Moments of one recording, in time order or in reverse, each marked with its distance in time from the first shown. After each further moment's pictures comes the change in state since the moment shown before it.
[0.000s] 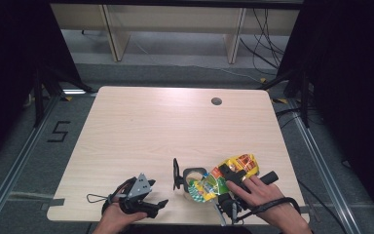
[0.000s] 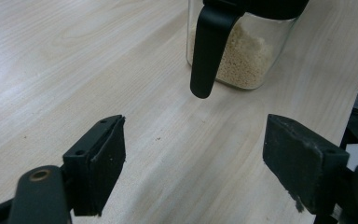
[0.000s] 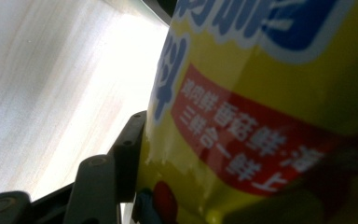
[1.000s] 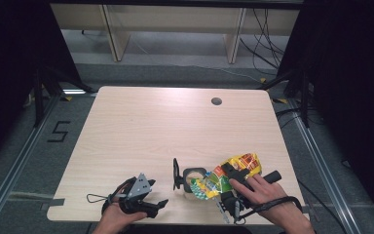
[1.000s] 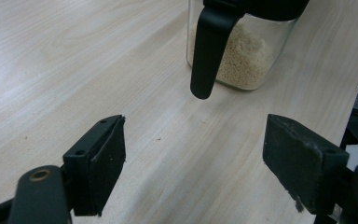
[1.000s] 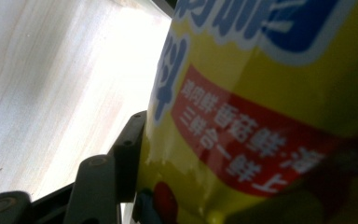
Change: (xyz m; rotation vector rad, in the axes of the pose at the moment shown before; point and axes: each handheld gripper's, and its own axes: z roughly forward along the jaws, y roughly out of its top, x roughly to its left) left arm -0.001 0.000 -0.001 0.009 0.000 -0.015; right arm 0.000 -0.008 0.000 -0.007 0.007 0.027
